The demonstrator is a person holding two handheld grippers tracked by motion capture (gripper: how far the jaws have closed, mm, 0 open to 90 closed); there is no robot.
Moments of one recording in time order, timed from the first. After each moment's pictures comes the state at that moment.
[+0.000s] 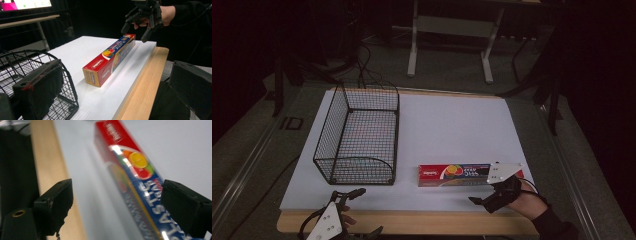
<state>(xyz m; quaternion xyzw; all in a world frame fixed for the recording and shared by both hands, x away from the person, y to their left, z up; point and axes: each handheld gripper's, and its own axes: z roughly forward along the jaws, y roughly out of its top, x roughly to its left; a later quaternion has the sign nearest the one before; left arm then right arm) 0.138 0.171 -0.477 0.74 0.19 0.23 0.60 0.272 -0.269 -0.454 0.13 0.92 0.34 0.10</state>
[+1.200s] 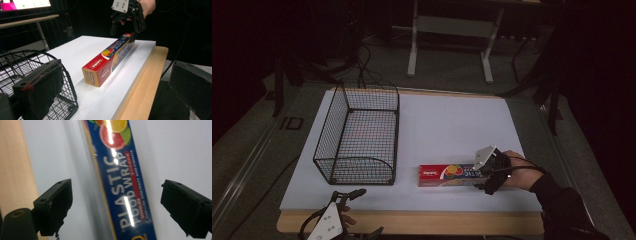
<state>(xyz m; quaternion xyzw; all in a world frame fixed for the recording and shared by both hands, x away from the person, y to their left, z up) 0.138 0.170 -0.477 0.74 0.19 0.23 0.60 0.326 -0.247 -0.447 0.07 0.98 0.13 0.13</state>
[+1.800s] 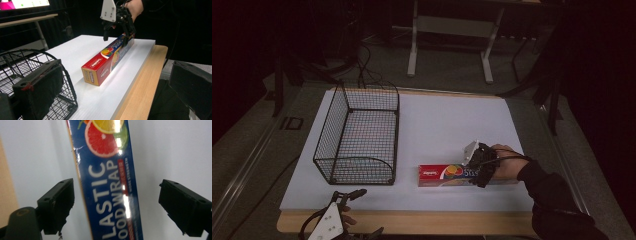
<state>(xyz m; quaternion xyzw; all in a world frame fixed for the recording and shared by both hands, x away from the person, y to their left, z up) 0.138 0.170 -0.478 0.75 0.19 0.23 0.60 0.355 -0.223 -0.465 0.03 0.99 0.08 0.10</state>
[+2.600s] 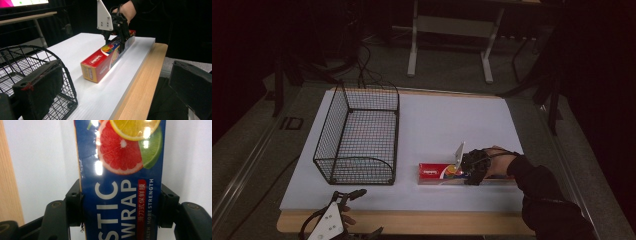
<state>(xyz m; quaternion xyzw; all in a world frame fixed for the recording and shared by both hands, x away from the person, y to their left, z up) 0.140 0.171 -0.480 0.75 0.19 0.22 0.59 0.367 -0.205 -0.486 0.00 1.00 0.04 0.03</state>
